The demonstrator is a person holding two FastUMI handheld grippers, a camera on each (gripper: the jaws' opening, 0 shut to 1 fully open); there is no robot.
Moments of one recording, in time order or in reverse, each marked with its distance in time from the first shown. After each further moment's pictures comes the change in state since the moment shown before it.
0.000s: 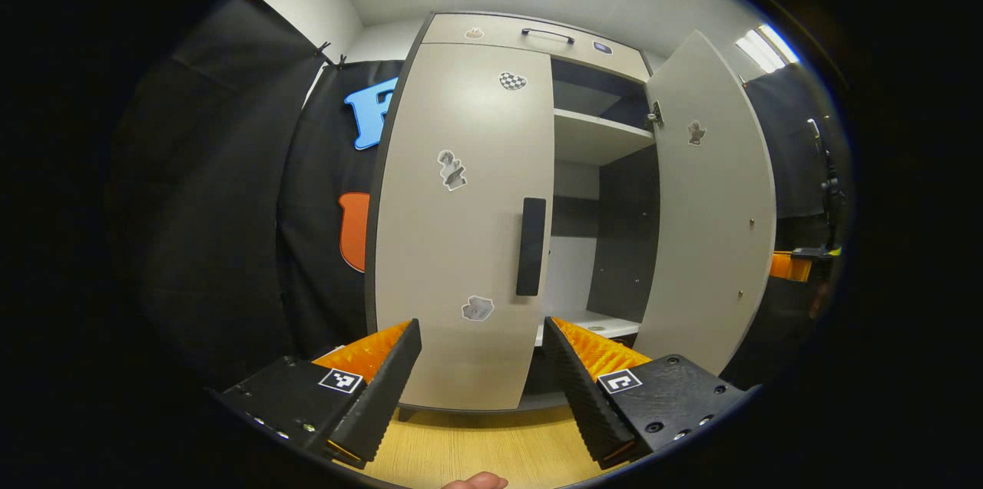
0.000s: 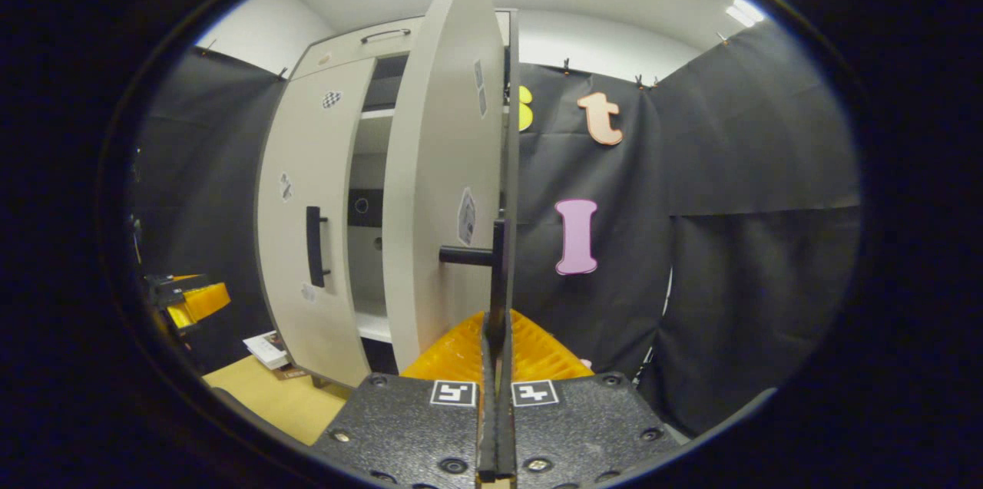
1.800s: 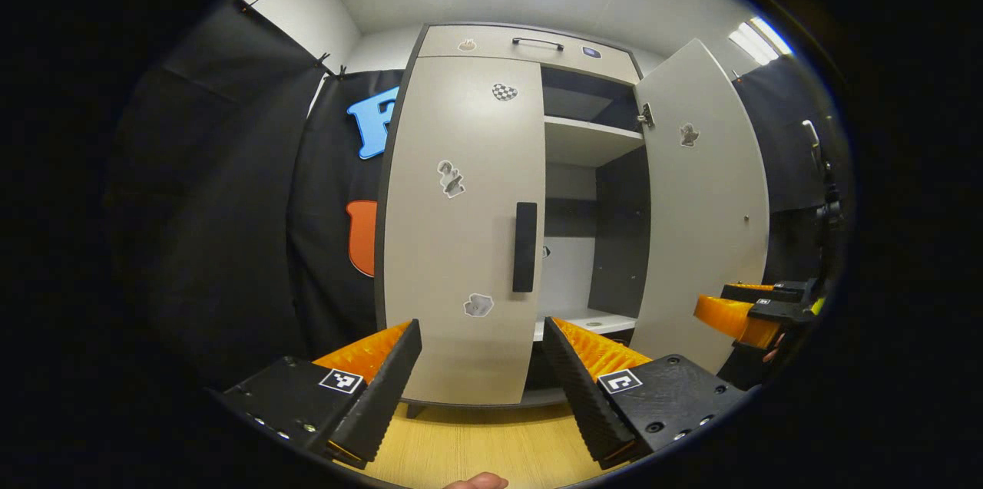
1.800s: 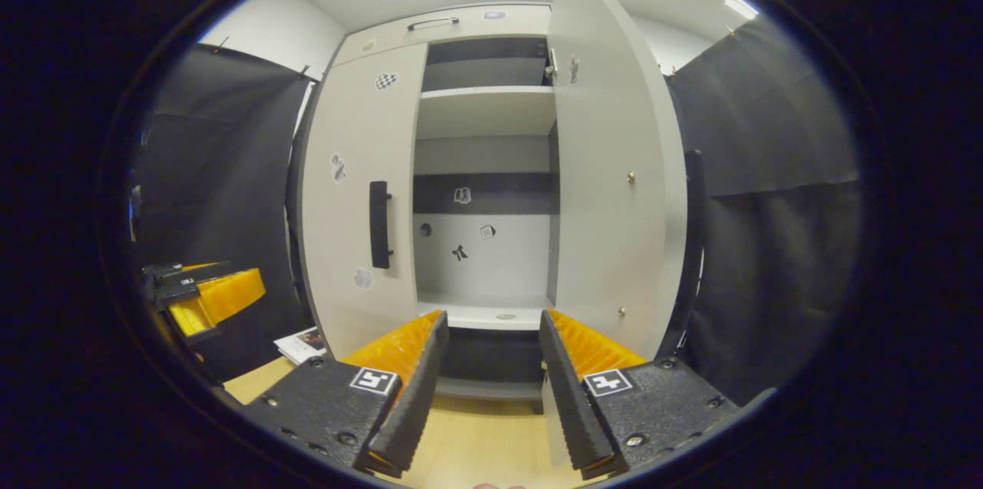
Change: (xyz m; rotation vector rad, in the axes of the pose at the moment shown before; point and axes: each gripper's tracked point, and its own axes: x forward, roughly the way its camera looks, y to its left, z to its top) left arm -0.028 -0.010 0.004 0.019 -0.011 0.015; right arm -0.017 0.108 -0.049 0.057 0.017 0.095
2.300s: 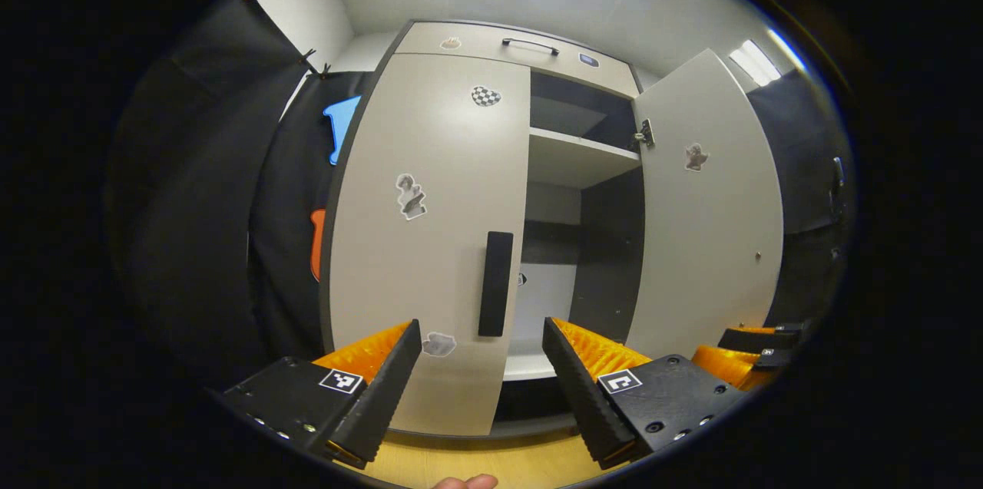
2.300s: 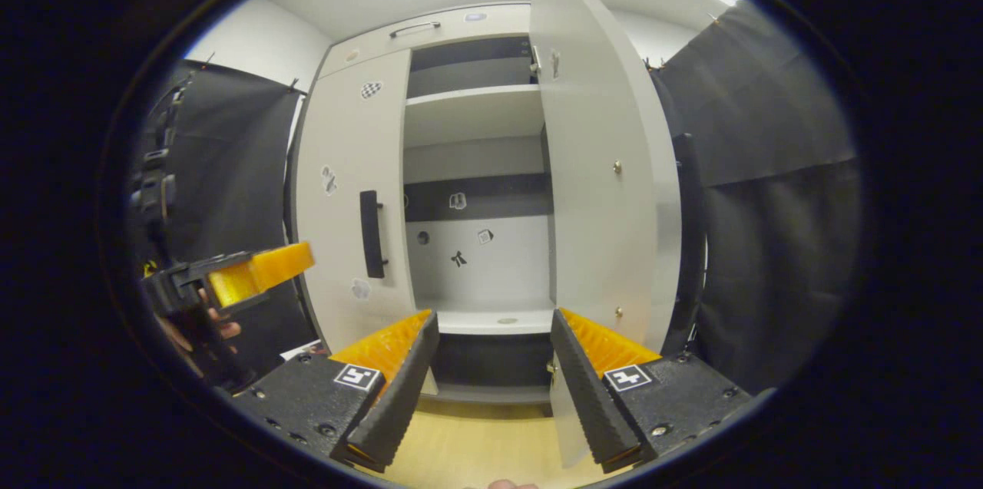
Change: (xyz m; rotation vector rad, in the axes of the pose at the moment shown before) left arm 0.089 -0.031 0.030 -0.060 -0.074 -0.077; right arm 0.005 -0.003 0.003 0.039 -0.023 0.019
